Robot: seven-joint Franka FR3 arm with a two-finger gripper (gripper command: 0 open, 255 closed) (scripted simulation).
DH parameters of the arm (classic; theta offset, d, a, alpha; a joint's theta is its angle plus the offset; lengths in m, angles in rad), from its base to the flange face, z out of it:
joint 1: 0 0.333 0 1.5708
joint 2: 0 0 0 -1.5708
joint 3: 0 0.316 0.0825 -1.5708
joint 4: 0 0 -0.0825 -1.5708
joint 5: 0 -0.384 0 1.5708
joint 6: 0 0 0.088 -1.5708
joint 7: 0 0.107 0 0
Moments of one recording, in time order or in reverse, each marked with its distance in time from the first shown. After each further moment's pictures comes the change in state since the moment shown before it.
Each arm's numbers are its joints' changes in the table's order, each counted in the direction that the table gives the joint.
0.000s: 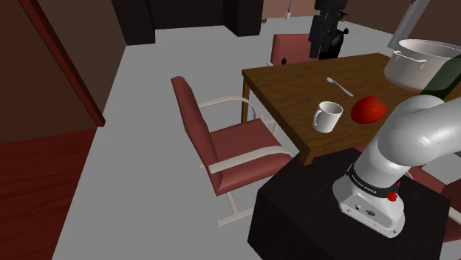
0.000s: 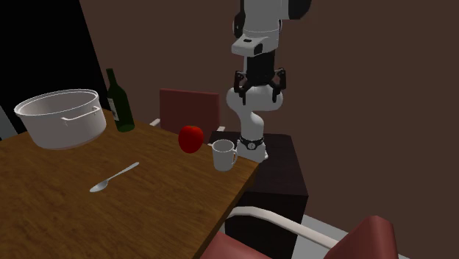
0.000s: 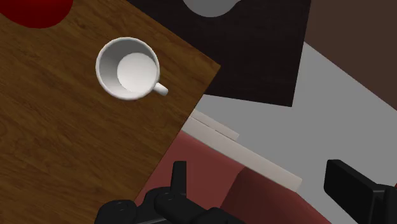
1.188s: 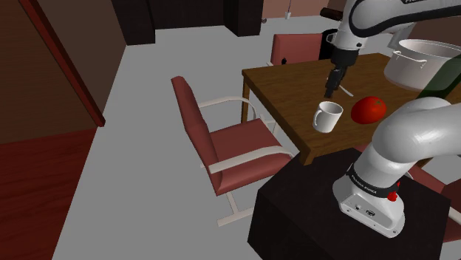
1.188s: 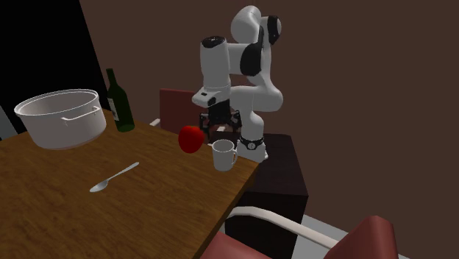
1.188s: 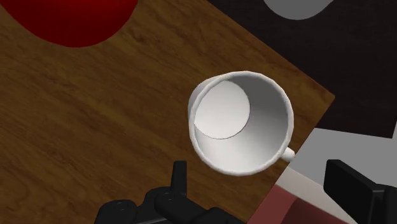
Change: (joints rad) arm -0.145 0.131 -0.269 0.471 0.237 -0.389 -0.257
